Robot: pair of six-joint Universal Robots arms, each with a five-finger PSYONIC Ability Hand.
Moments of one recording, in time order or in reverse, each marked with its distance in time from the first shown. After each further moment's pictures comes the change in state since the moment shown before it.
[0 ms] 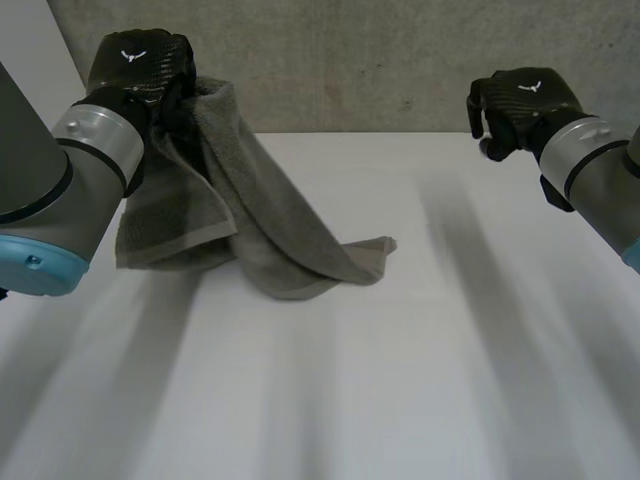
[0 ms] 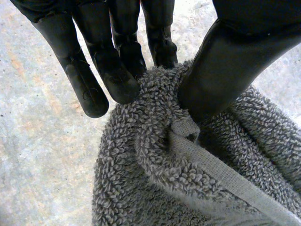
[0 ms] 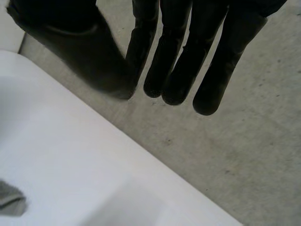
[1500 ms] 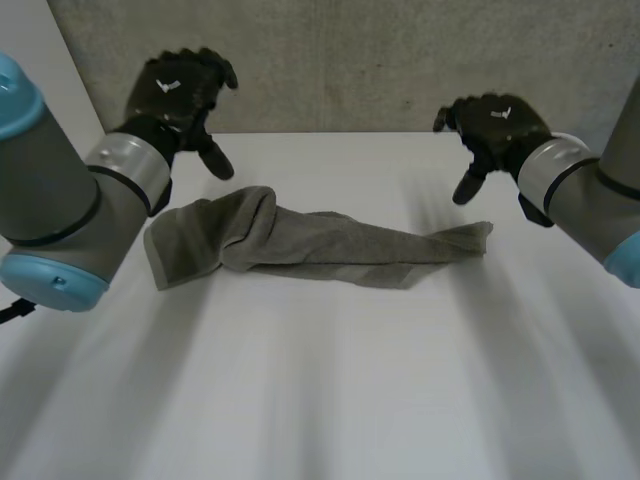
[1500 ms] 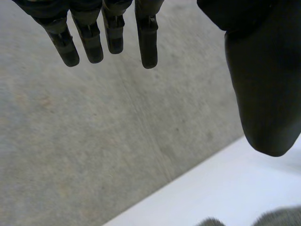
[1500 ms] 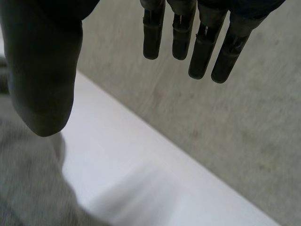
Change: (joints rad) left arm -0.016 -0.053 -0.051 0.074 0.080 -0.018; right arm 0.009 0.083 -0.034 0.019 -0.060 -0.014; left_hand -1.121 -1.141 -1.156 -1.163 -1.128; right_hand -0.601 -0.592 -0.607 -0.651 -0.674
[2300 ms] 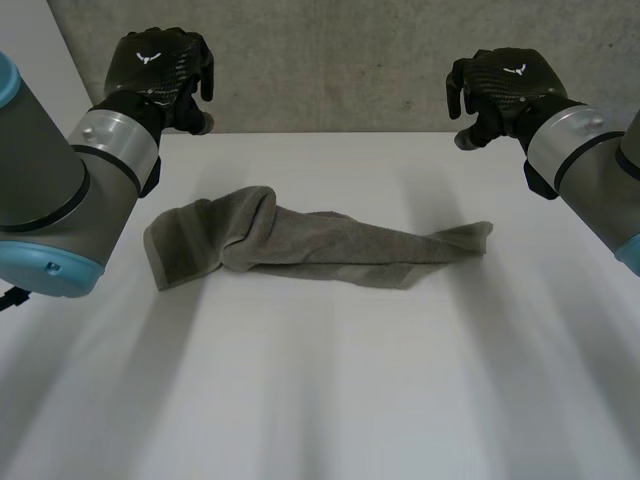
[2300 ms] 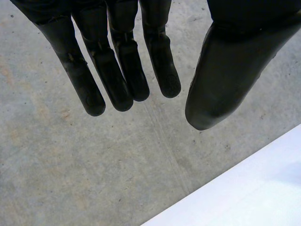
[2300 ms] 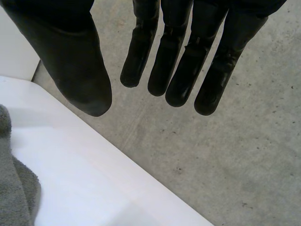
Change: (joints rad) left arm 0.002 0.032 0.032 0.007 -0.054 -0.018; right arm 0.014 -0.101 0.034 -0.097 0.003 0.076; left_hand 0.682 0.689 0.691 0.691 0.688; right_hand 0.487 0.595 0.540 0.576 0.541
